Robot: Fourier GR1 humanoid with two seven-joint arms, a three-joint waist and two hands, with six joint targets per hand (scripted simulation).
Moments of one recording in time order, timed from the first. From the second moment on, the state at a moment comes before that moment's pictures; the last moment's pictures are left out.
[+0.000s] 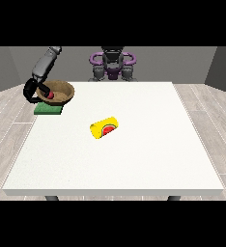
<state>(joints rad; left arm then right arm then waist) -0.93 0.94 0.49 -0.84 0.42 -0.33 -0.19 -0.69 -0.55 -0.28 -0.70 -0.04 0.06 -0.06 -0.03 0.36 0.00</state>
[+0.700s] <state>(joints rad) -0.95 0.97 0.50 -1.01 0.50 -0.31 -0.08 -0.73 -0.72 -0.36 -0.50 -0.05 0.16 -0.22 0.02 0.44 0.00</state>
